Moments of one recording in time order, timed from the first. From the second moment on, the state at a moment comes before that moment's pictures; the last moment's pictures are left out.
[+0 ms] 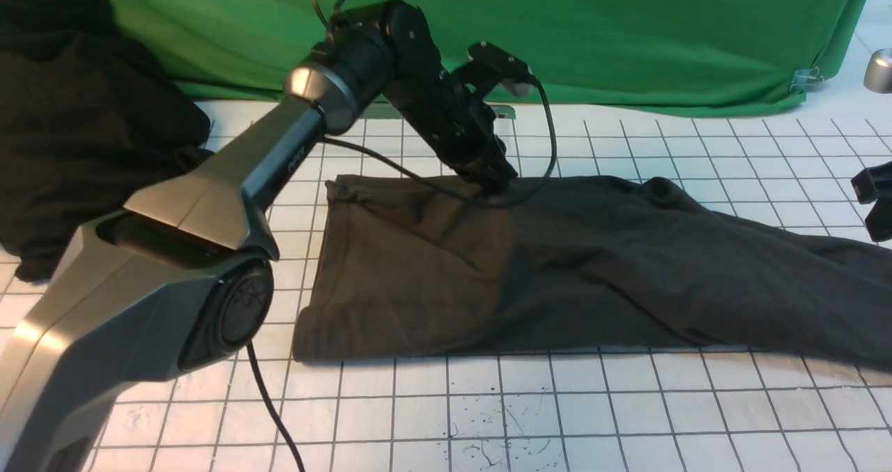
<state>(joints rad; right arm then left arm) -0.08 1.59 -1.30 0.08 0.96 -0.15 -0.38 2.65 -2.65 -0.38 1.15 0.60</state>
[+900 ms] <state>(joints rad) -0.14 1.59 -1.30 0.04 0.97 -0.13 -0.36 2.65 -2.67 -0.39 1.14 0.48</state>
